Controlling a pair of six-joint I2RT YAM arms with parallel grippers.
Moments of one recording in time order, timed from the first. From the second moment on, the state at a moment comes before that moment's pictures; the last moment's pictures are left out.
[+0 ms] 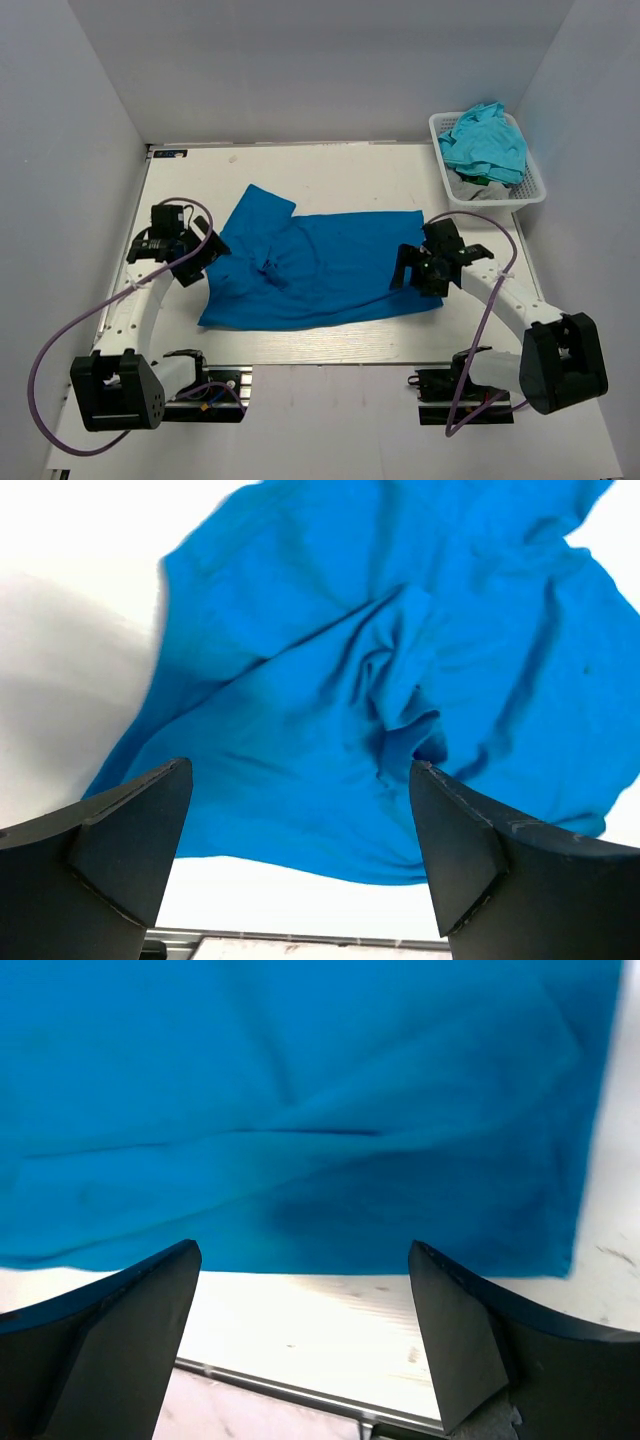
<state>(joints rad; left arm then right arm) 0.03 1.10 0.86 -0.75 0.09 -0.66 0.33 1.21 0.70 -0.63 -0.15 0.46</state>
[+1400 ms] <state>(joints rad) -0.31 1.41 0.92 -0.62 0.27 -0.65 0.36 1.23 0.73 -0.36 -0.02 0.52</state>
